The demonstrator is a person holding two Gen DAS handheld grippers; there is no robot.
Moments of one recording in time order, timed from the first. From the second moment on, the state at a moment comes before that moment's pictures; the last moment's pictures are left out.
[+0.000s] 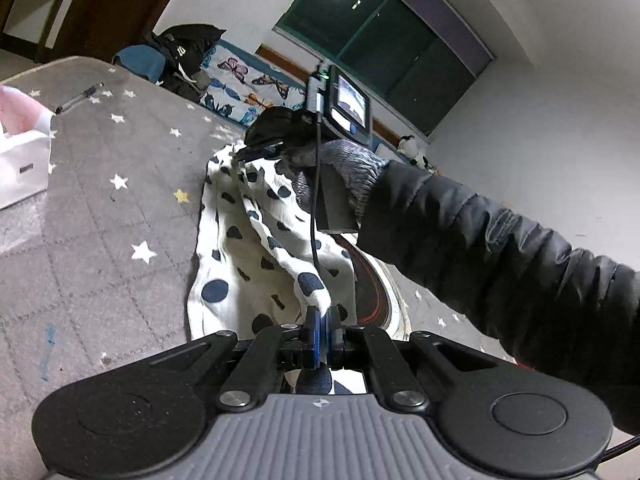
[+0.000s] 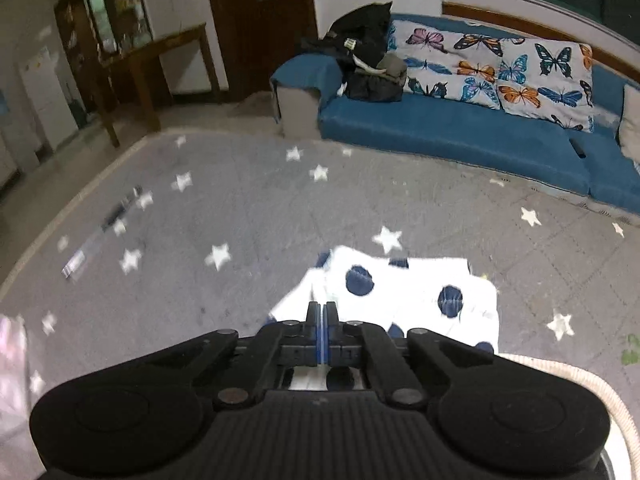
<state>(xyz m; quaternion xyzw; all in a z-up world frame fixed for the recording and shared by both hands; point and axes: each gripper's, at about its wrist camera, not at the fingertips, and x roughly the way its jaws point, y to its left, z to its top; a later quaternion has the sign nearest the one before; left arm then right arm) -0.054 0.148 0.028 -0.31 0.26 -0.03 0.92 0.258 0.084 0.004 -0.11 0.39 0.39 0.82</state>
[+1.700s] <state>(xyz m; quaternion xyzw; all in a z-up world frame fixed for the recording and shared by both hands) -0.114 0.160 -0.008 -0.32 0.36 0.04 0.87 -0.018 -0.129 0.019 -0.30 0.32 0.67 0.60</state>
